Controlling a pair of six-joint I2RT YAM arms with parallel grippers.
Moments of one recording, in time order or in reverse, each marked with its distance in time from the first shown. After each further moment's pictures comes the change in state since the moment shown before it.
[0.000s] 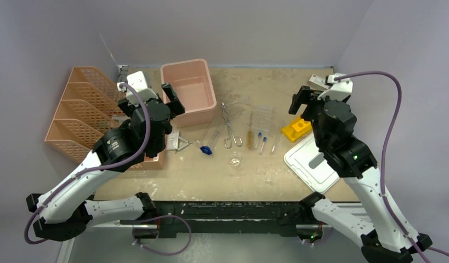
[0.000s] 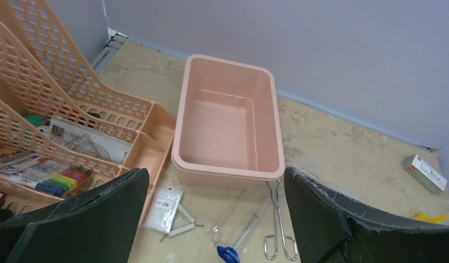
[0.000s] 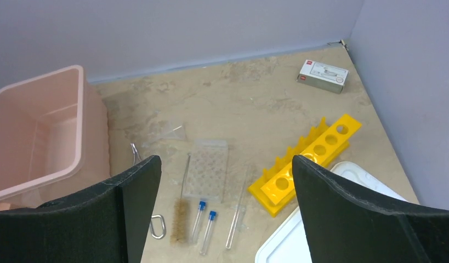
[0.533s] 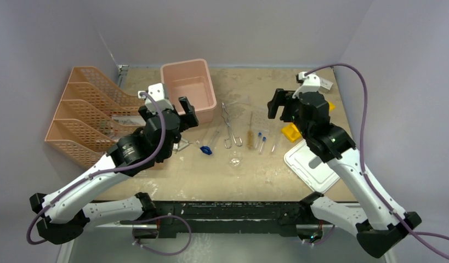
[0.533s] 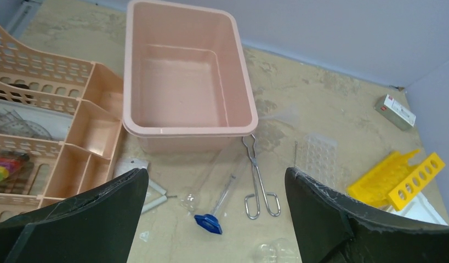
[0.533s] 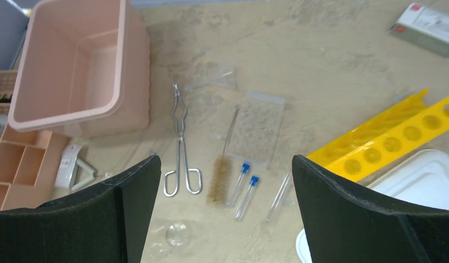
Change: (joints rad) left arm 0.000 -0.049 -0.211 0.127 0.201 -0.022; right arm 0.000 0.128 -0.041 0.006 -0.240 0.082
